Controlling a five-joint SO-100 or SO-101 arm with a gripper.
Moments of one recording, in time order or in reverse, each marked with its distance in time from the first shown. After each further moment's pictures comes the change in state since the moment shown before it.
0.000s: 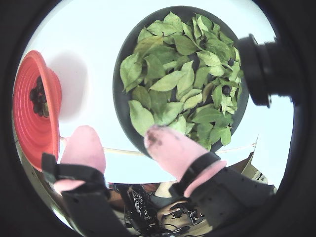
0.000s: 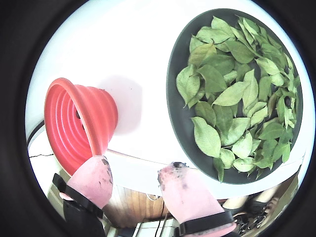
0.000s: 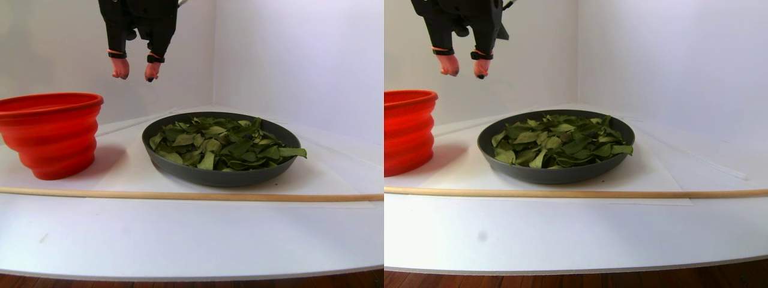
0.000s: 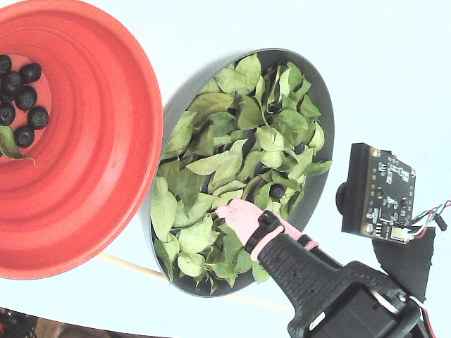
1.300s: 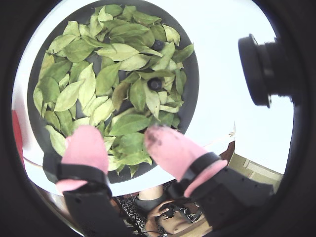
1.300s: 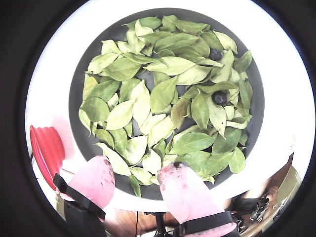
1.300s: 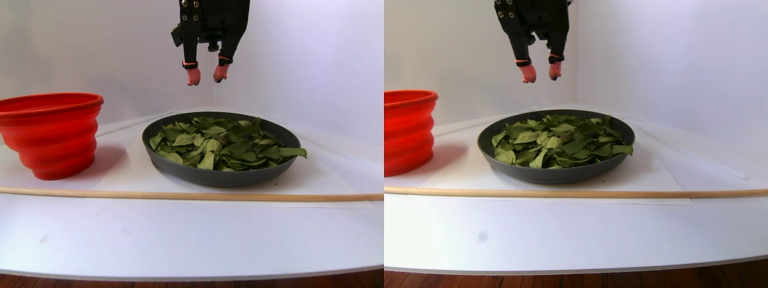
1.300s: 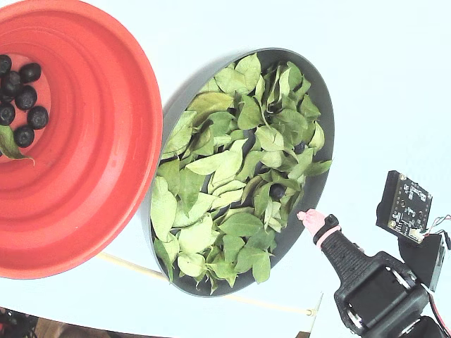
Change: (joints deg) arm 20.7 -5.9 -2.5 -7.1 -11.3
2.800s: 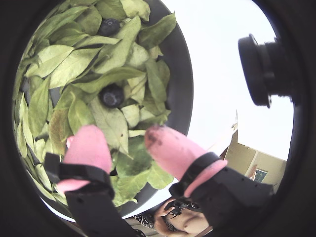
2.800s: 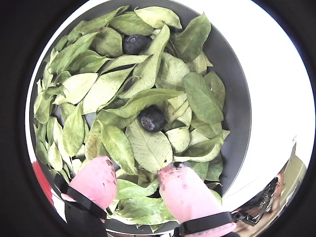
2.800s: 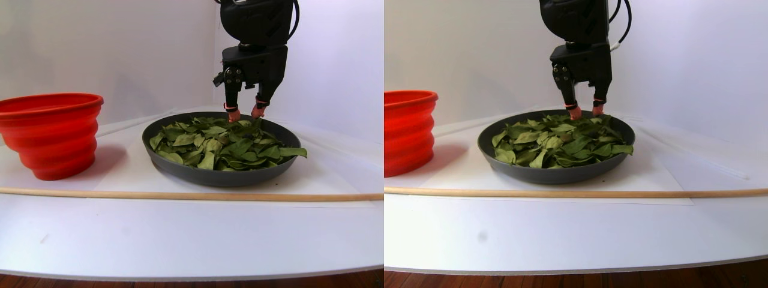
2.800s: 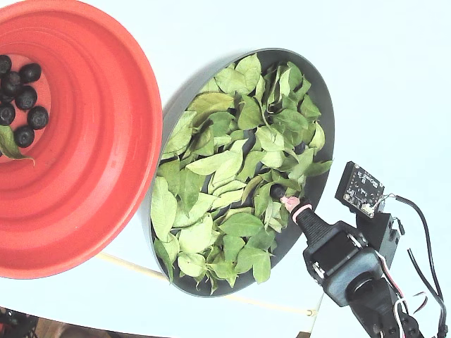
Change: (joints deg) arm 9.8 -31.7 -13.8 -18.6 -0.6
